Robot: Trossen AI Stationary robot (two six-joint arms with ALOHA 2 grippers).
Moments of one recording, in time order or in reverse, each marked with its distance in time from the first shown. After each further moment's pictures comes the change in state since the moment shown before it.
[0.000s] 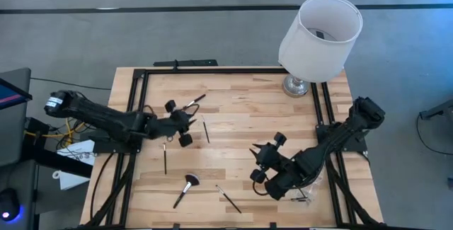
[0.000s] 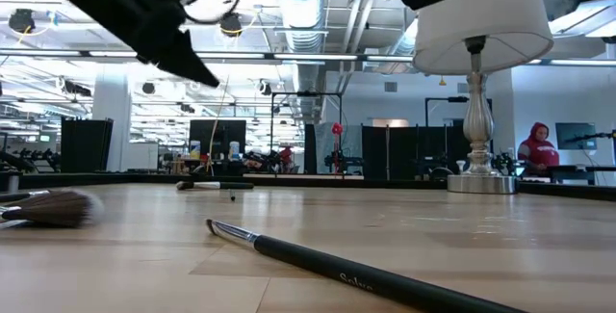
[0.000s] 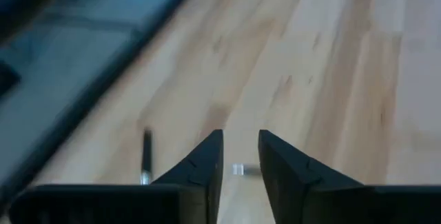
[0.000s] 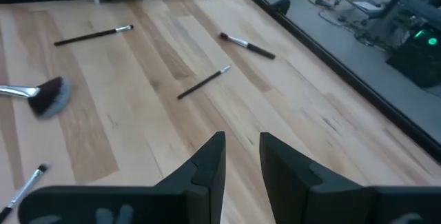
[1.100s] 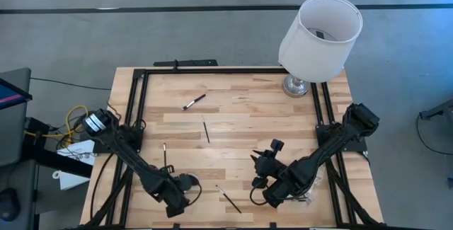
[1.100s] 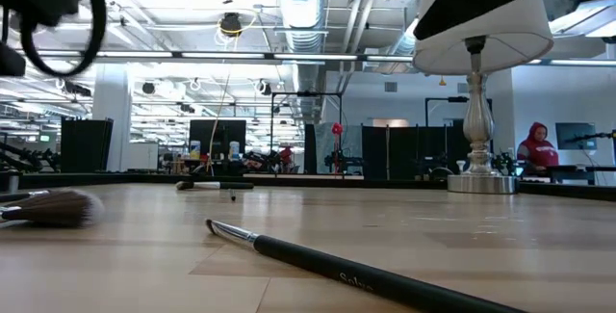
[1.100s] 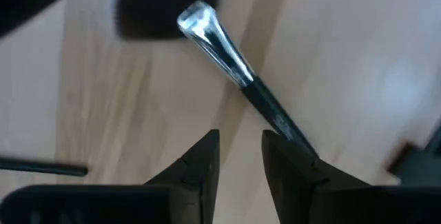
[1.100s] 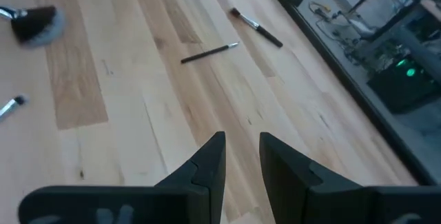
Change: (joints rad) left arm -0.582 0.700 0.564 -0.624 0.620 -0.892; right arm 0.023 0.103 0.000 -0.046 -0.002 -0.095
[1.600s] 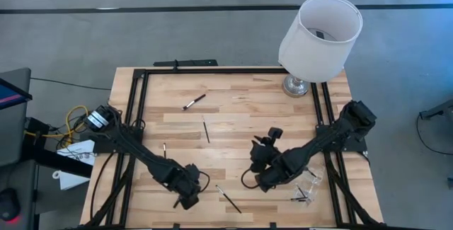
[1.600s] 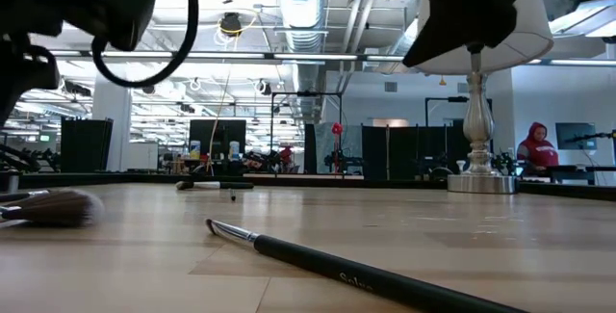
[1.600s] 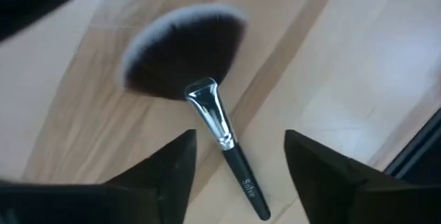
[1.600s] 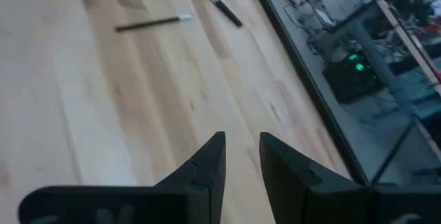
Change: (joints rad) left arm 0.126 -0.009 0.001 0.083 0.056 -0.147; right arm -0.117 0.000 0.000 -0.136 0.002 -0.070
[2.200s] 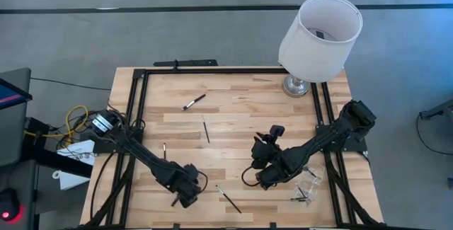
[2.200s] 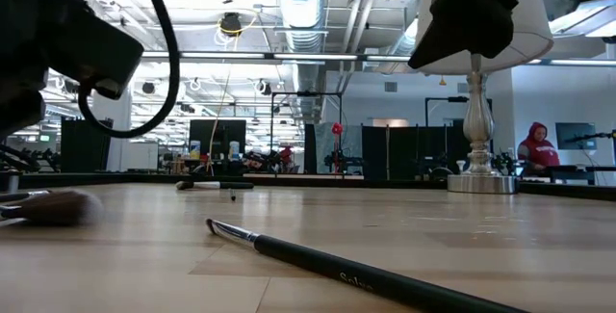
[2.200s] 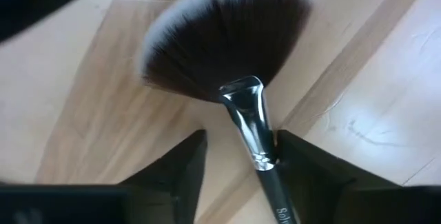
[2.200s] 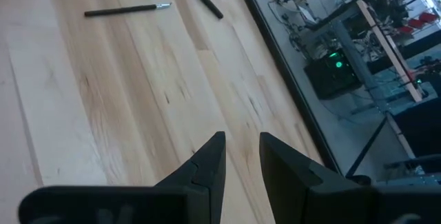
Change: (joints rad) left arm -0.002 0.070 -0.051 0.001 -0.007 -0.013; right arm -0.013 0.000 0.000 -0.074 0.035 0.024
